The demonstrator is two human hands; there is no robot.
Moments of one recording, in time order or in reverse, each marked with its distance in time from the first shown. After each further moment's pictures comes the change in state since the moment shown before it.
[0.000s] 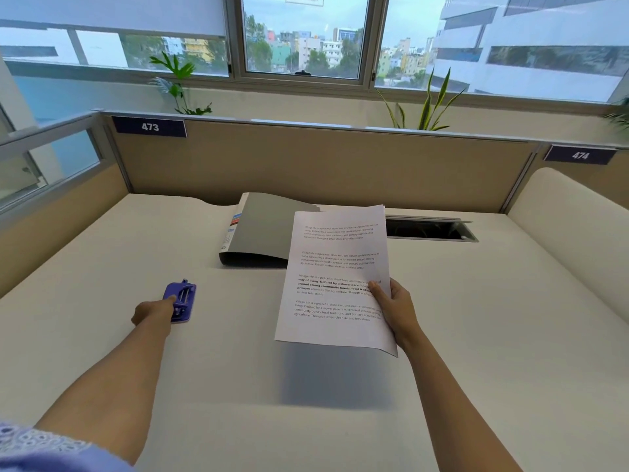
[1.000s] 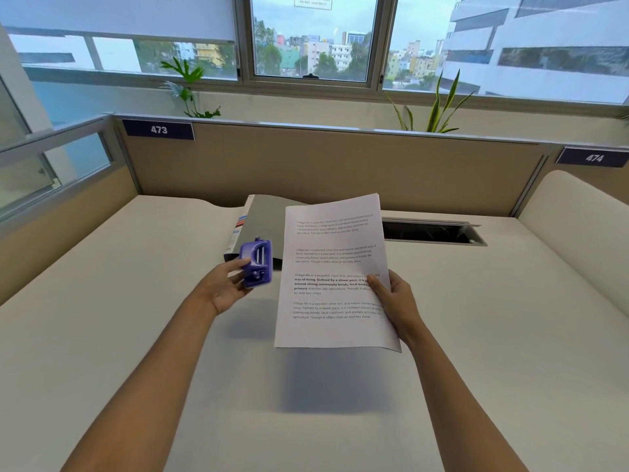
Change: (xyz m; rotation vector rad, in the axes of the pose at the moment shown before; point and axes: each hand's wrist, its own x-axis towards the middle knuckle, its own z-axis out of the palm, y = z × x) left_hand -0.084 0.048 0.032 -0.535 -0.933 0.024; right_hand 0.011 -0.014 0.003 -0.097 -0.069 -0.062
